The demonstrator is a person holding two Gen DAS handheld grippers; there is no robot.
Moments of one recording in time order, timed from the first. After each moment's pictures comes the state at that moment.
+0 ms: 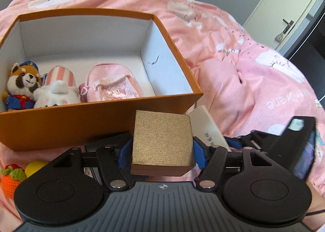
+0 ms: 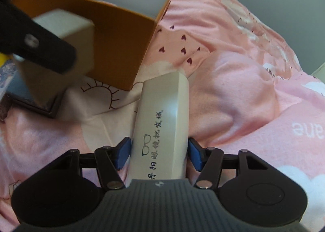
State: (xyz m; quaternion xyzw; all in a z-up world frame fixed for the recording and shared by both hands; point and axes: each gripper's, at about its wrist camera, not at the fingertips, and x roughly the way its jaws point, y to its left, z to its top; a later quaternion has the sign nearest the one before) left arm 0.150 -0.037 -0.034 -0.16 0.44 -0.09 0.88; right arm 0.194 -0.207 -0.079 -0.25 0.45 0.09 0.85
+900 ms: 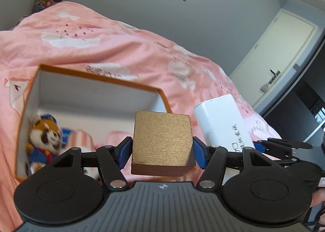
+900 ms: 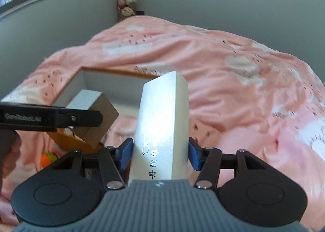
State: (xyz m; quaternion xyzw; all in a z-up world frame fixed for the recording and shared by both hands) left arm 0.169 0.040 0.031 -0.24 0.33 -0.09 0.91; right arm 0.211 -0.189 0.091 -0.10 0.37 0.19 0.91
